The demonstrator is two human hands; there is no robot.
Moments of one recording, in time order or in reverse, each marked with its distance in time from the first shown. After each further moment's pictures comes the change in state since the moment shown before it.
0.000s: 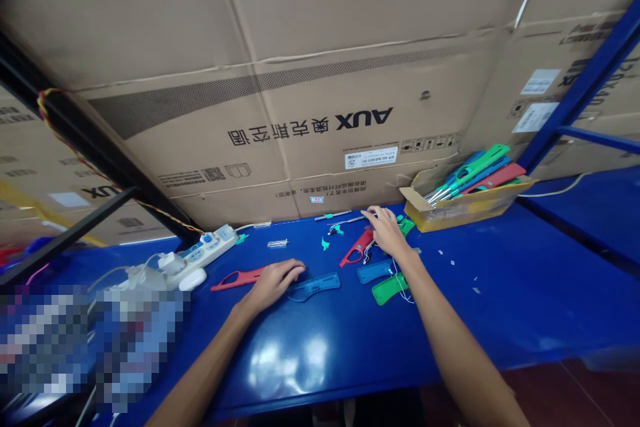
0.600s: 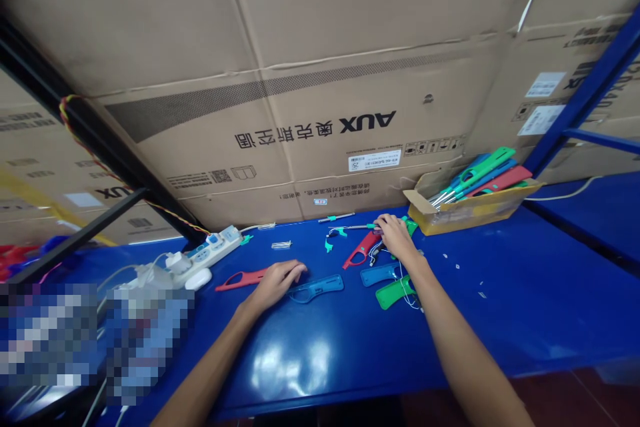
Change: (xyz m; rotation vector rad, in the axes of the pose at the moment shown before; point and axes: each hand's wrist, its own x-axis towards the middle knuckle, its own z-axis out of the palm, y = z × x) left_hand 0.002 -0.003 0.001 -0.015 0.042 0.001; right_hand -0.008 0.009 0.002 -0.009 -0.020 0.036
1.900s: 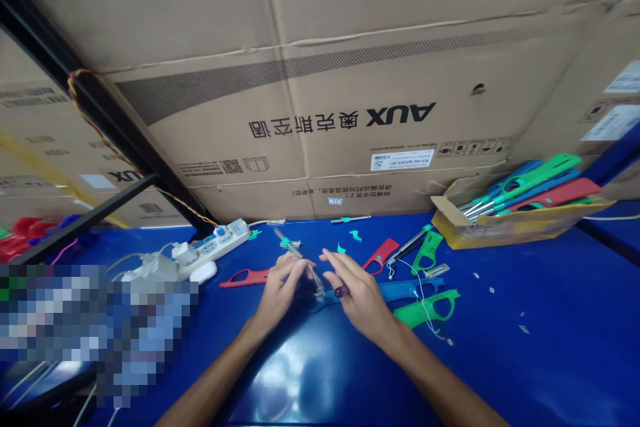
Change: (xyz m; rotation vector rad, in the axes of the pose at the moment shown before) left_hand -0.004 0.044 0.002 -0.242 0.417 -0.075; right_hand -0.037 -0.180 -0.059 0.792 0.134 -0.226
